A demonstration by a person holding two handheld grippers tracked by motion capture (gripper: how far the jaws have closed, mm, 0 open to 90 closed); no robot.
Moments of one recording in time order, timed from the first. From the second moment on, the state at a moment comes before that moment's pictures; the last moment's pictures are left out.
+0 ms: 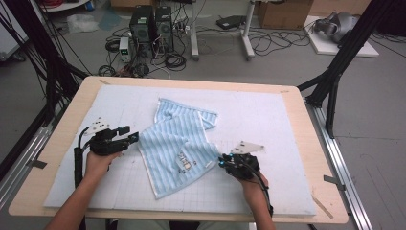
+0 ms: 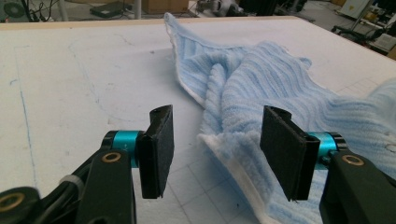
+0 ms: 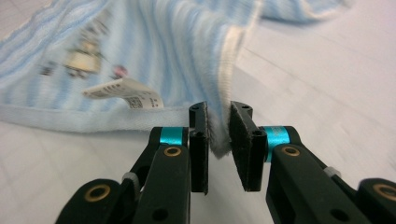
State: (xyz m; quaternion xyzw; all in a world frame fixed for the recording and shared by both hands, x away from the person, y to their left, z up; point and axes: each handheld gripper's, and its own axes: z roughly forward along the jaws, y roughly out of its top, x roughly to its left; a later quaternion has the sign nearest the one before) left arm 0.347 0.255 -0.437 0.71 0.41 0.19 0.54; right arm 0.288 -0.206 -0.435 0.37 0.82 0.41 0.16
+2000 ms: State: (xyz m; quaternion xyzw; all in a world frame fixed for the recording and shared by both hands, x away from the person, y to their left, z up) left arm 0.284 0.185 -0.449 0.80 0.34 0.14 0.47; right arm 0.231 -0.252 -0.444 0.46 0.75 0.42 0.22
